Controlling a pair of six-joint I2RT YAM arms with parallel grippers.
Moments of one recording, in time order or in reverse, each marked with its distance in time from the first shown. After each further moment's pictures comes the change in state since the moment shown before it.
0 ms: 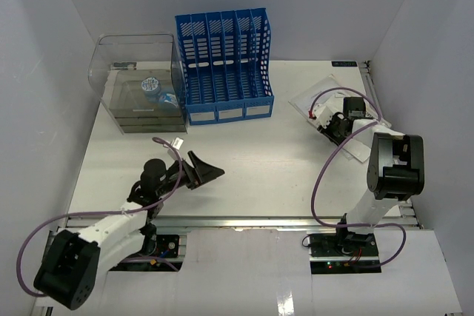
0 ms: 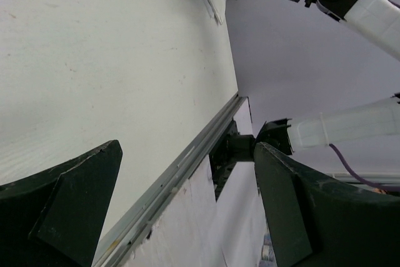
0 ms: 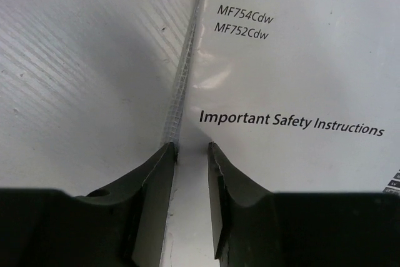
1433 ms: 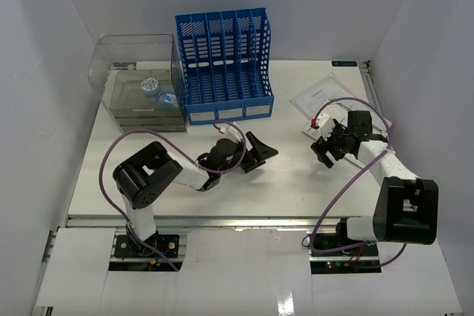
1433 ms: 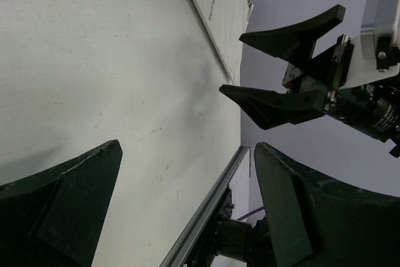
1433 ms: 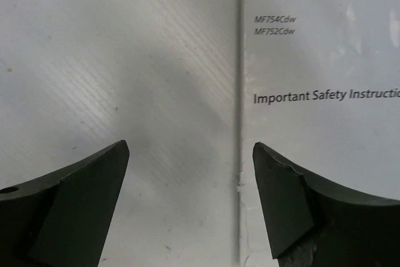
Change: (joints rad) left arm -0.403 0.921 0.556 0.300 -0.435 -0.188; right arm 0.028 -0.381 -0.199 -0.147 -0.179 0.162
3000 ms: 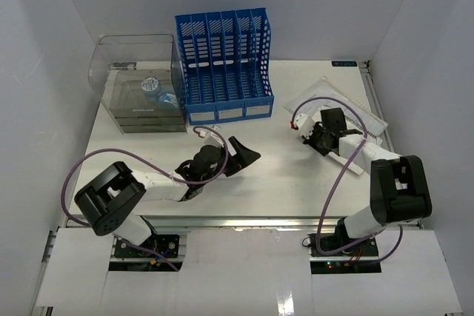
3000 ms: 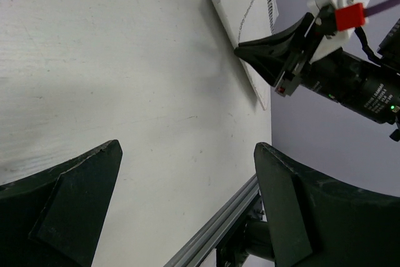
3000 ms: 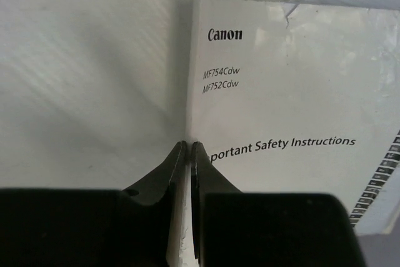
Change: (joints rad) left arm -0.001 -0.323 -0.178 -0.206 -0.162 0.105; right arm 0.215 0.146 0.025 0.148 0.273 0.040
